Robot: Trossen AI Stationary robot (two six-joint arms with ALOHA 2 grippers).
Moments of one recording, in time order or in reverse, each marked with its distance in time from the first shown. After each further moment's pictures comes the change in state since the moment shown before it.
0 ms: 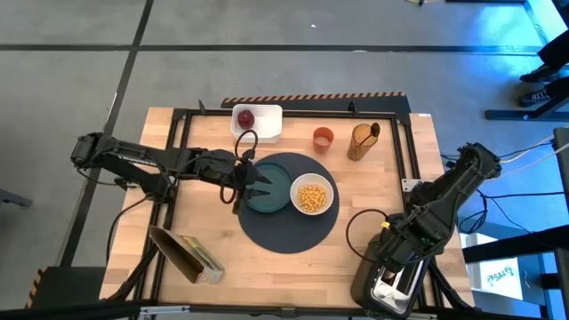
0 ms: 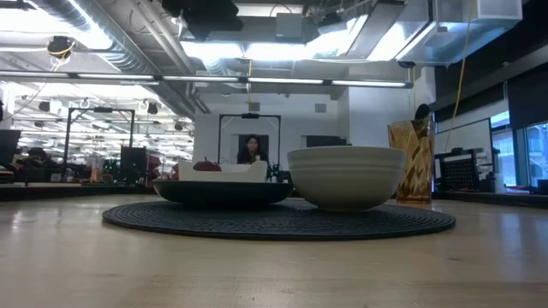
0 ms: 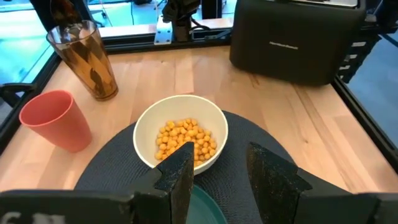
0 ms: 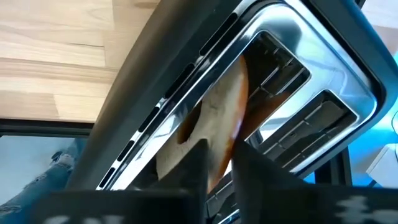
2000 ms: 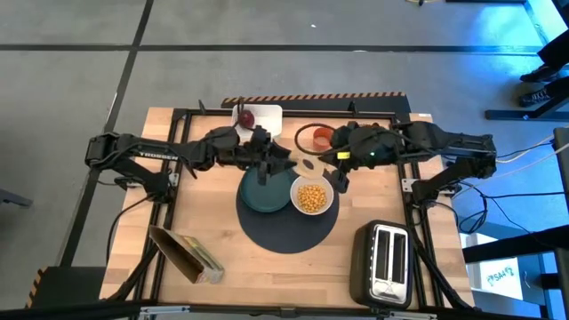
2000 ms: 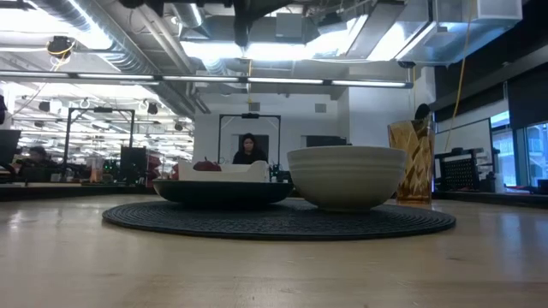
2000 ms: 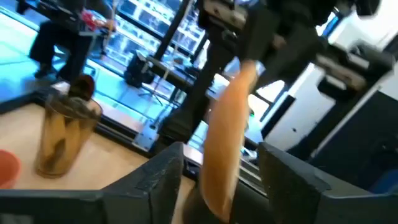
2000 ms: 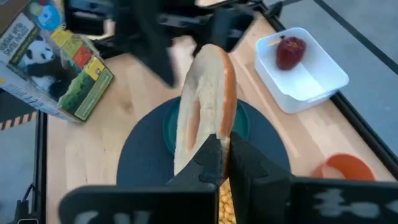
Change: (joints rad) left arm 0.188 0.161 0.000 0.674 0.141 -0.557; right arm -0.671 0.022 0.427 0.331 0.559 -1.869
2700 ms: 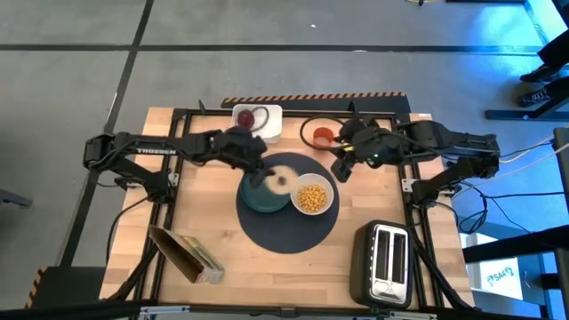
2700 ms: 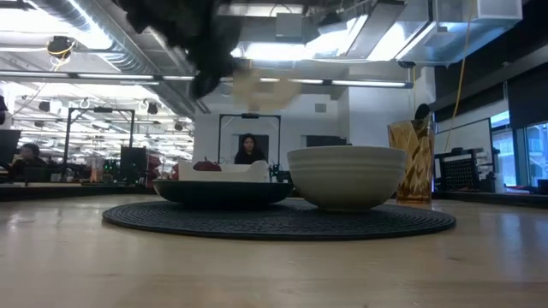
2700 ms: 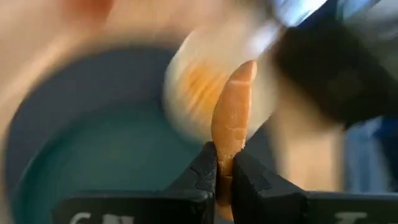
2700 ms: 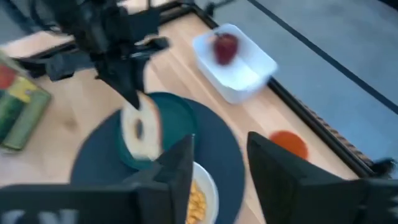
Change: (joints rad) left arm 0.101 -0.025 0.001 -0.743 0.125 0.075; right arm 0.003 -0.021 0.000 -0.124 0.234 0.144
